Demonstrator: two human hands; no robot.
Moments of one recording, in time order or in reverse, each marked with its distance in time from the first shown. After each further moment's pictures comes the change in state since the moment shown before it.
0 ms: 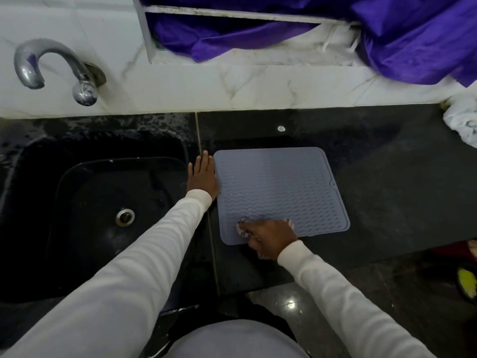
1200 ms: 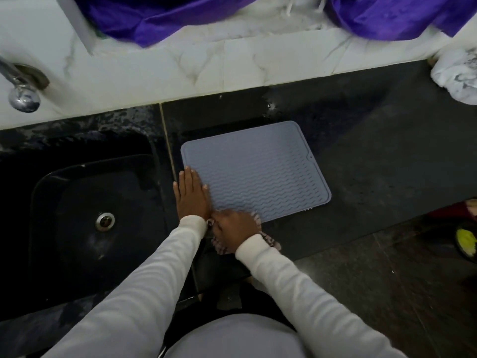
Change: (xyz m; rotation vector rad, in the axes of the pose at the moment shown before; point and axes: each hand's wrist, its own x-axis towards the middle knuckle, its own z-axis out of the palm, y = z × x) left_hand -0.058 0.050 0.055 -0.083 0.140 -0.099; right_hand 0.012 -0.007 0.036 0.075 0.217 0.138
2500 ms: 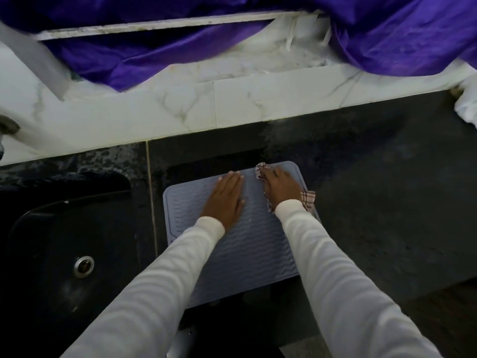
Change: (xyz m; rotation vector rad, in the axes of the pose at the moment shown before) left_hand 0.121 0.117 0.006 0.015 -0.105 0.520; right_hand 0.179 0.223 -0.061 -0.068 -0.046 0.241
